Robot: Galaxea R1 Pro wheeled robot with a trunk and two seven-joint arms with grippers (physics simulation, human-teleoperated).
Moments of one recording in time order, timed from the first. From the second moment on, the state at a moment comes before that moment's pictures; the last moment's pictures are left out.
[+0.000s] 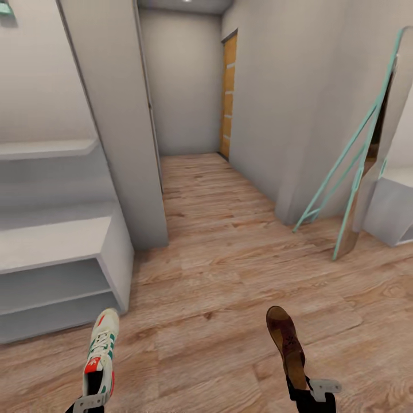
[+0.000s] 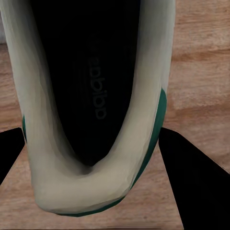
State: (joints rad) left arm -0.26 0.12 0.25 -0.28 -0.02 -0.52 -0.13; right arm -0.31 -0.10 -0.20 -0.27 0.11 -0.56 0.09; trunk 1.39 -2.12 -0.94
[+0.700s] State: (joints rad) left arm -0.26 0.12 0.25 -0.28 -0.02 -0.52 -0.13; right arm -0.31 -0.10 -0.20 -0.27 0.11 -0.56 0.09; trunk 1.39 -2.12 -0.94
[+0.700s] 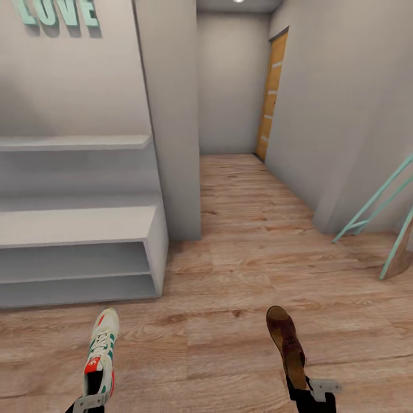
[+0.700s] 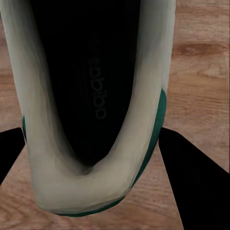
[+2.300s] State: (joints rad) left arm -0.26 0.13 0.25 -0.28 -0.02 -0.52 -0.13; right arm -0.31 -0.10 -0.20 -0.27 0.11 -0.56 0.09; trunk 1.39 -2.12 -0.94
